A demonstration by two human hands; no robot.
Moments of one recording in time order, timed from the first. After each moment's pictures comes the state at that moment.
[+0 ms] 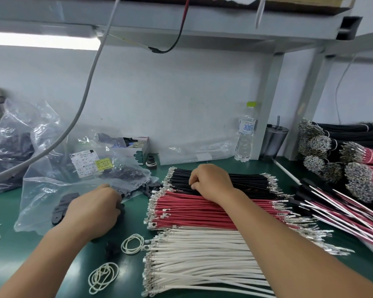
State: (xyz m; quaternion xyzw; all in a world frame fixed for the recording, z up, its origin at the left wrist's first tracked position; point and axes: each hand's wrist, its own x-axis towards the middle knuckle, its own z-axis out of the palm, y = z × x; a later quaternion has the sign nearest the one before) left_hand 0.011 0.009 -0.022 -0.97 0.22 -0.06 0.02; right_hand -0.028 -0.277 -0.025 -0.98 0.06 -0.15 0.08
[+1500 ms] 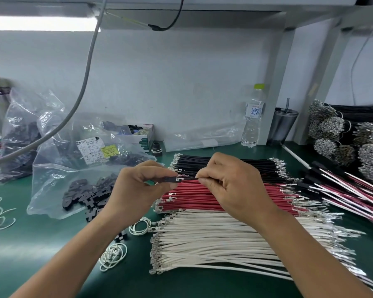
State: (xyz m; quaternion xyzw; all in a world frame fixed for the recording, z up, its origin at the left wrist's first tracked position) left_hand -0.032 -0.036 -0.028 -0.72 0.35 -0.04 -0.60; right_hand -0.136 -0.242 -0.010 -0.92 -0.09 -0.35 0.17
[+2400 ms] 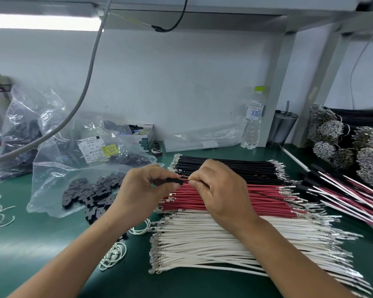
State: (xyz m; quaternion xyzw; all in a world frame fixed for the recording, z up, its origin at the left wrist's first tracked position) left_hand -0.034 -0.042 -0.030 -0.77 0.33 -0.05 -0.54; right_hand -0.122 -0.225 -0.028 -0.90 -0.08 -0.40 0.16
